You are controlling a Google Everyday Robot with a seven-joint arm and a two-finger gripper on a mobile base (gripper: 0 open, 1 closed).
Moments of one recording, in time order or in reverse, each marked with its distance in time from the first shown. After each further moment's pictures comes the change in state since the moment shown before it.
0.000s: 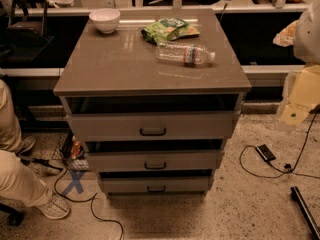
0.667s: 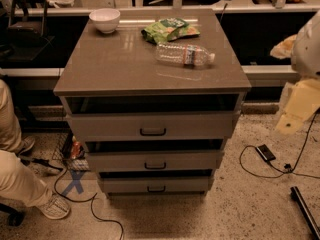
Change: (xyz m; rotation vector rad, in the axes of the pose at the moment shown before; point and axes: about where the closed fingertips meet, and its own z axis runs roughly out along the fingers) arm 0.008 0.003 0.022 -0.020 -0.050 0.018
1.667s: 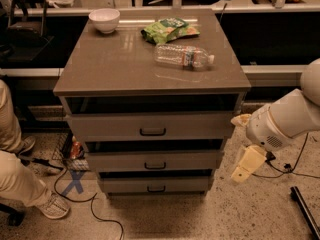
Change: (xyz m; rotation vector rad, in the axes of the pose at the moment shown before) arm 0.017 0.052 0.187 -0.244 -0.250 0.116
